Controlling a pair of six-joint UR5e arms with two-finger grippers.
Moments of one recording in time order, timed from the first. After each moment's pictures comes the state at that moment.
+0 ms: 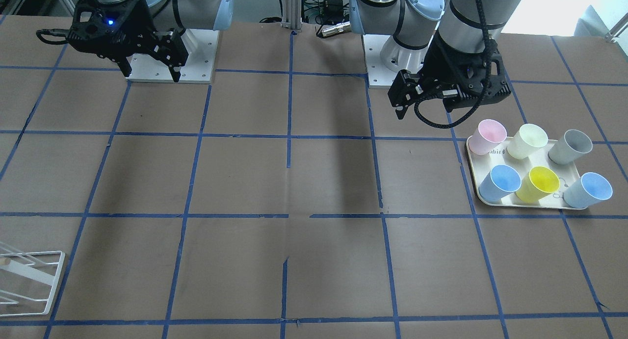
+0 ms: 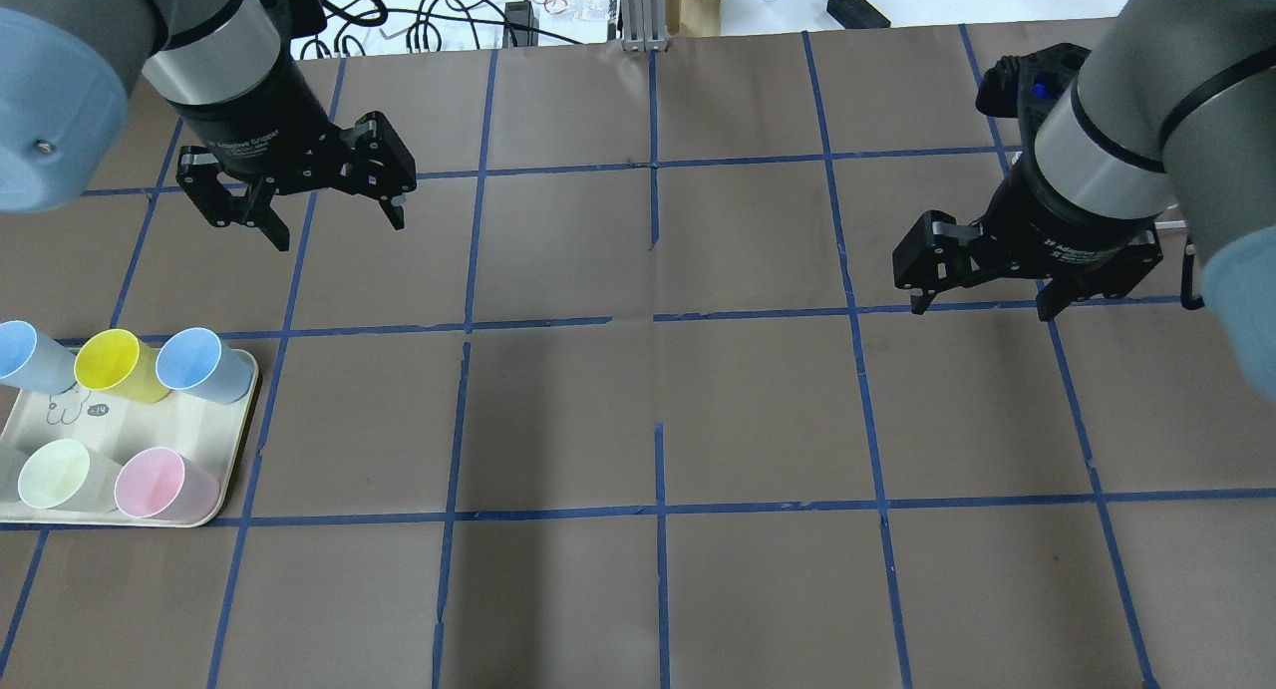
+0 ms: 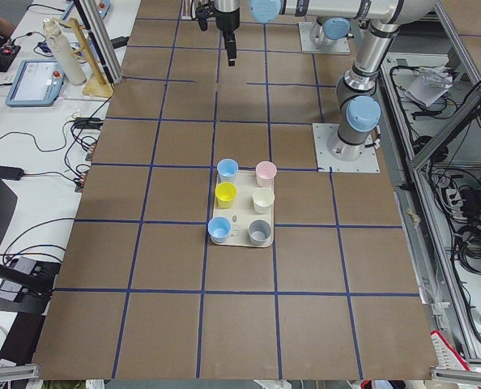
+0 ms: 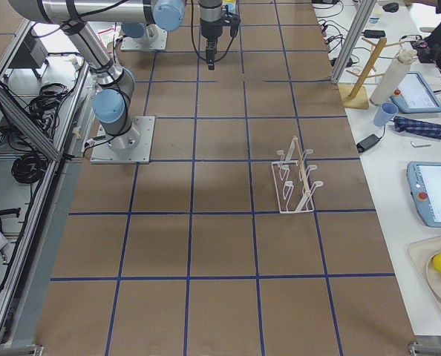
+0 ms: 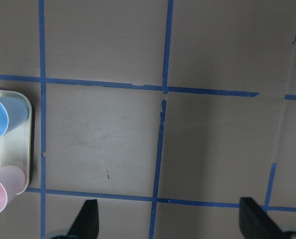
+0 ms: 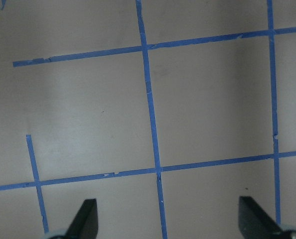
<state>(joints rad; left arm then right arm) -1.58 -1.57 -1.56 -1.62 1.59 -0.21 1.55 -1.81 1.81 -1.60 -1.57 0.08</state>
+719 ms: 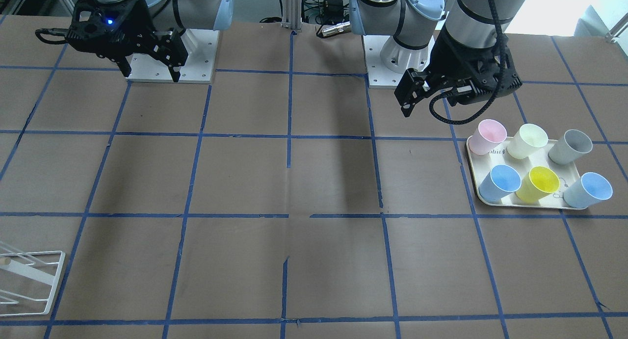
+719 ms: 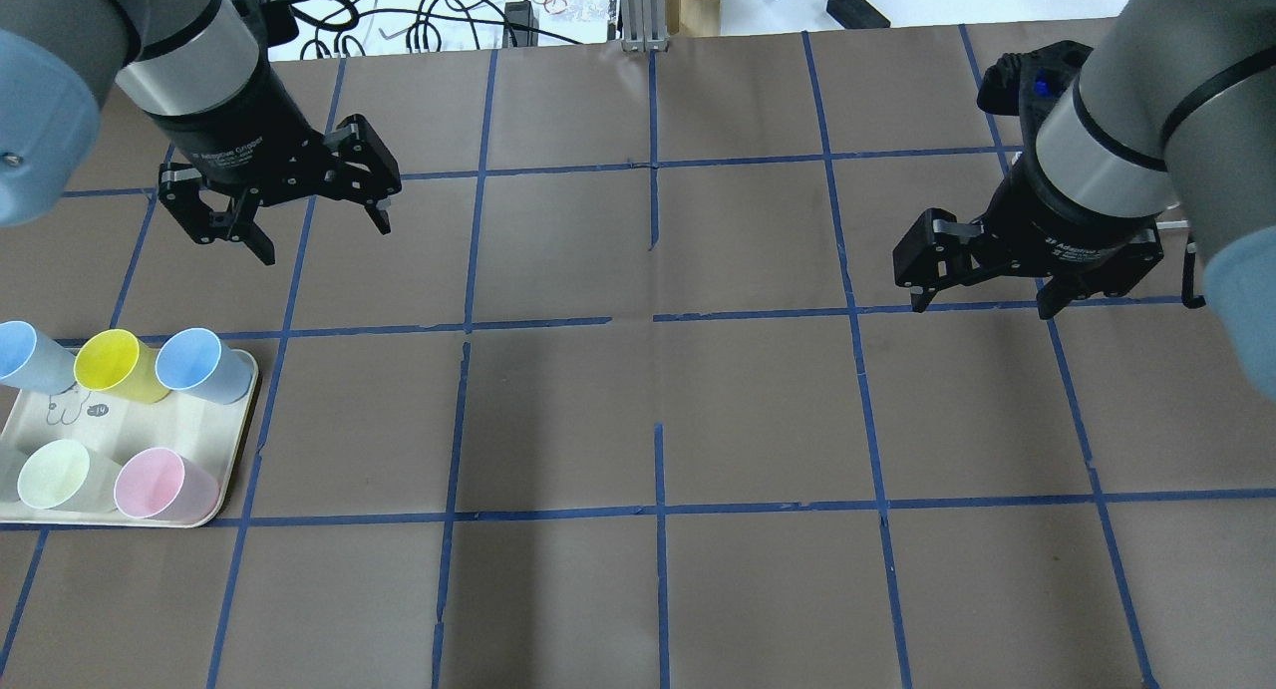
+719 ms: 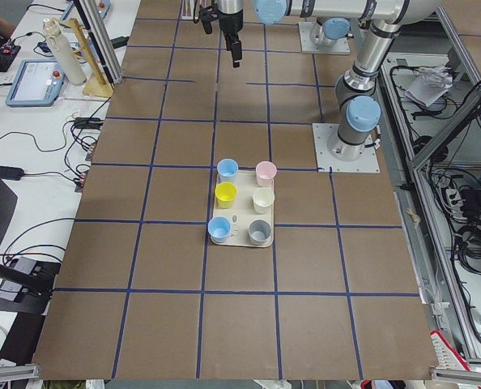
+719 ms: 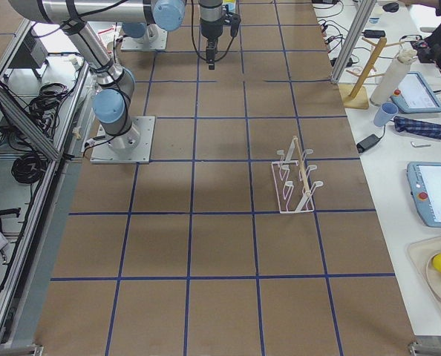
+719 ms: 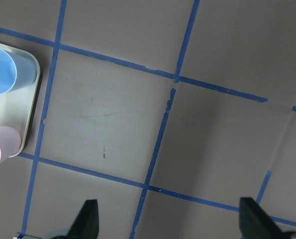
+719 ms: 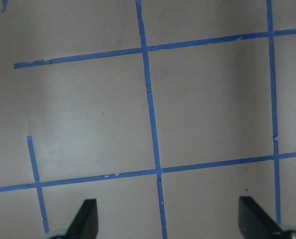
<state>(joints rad) -1.56 -1.56 -1.56 -1.62 1.58 -0.26 1.55 -1.81 1.81 -1.60 -1.57 0.08</state>
